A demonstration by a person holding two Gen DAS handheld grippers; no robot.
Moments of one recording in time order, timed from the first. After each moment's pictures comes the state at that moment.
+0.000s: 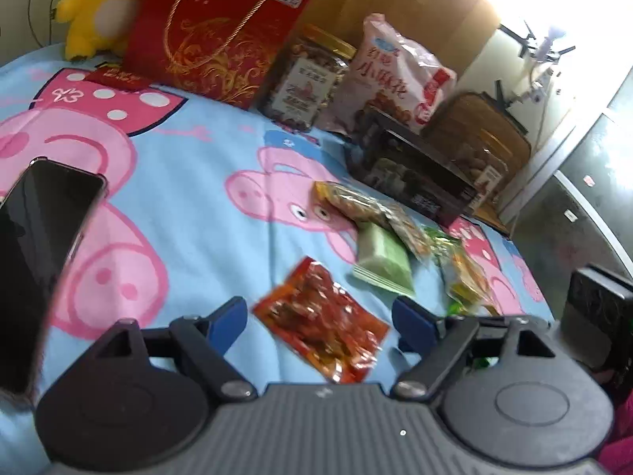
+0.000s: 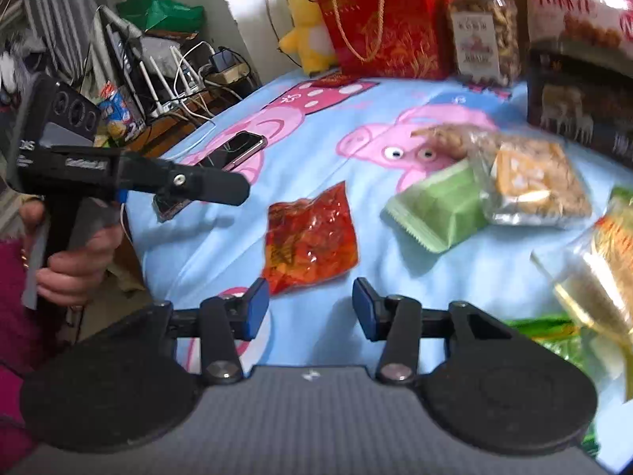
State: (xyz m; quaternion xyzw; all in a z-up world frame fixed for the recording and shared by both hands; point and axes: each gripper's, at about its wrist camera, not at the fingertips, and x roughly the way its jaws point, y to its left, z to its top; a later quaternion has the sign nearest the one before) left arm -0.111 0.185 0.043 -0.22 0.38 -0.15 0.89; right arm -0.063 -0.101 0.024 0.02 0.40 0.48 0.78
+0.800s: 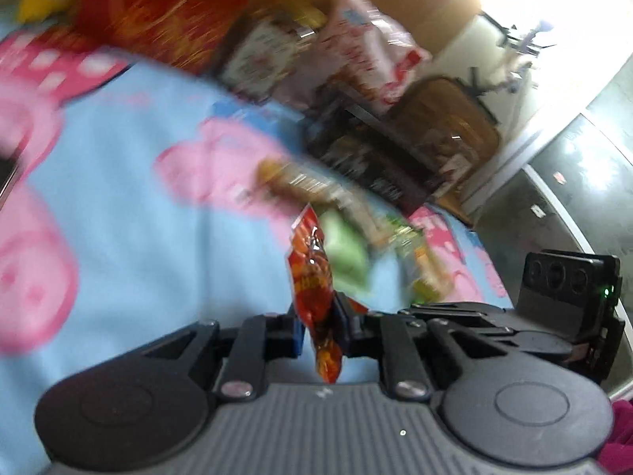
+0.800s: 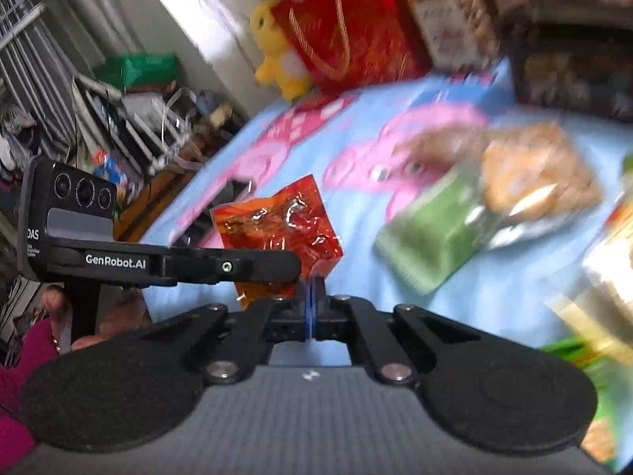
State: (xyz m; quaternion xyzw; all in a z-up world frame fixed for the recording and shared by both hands) left arm -0.082 0.154 0.038 -0.24 0.38 -0.22 0.86; right arm -0.035 -0.119 0.041 0.11 0.39 0.46 0.79
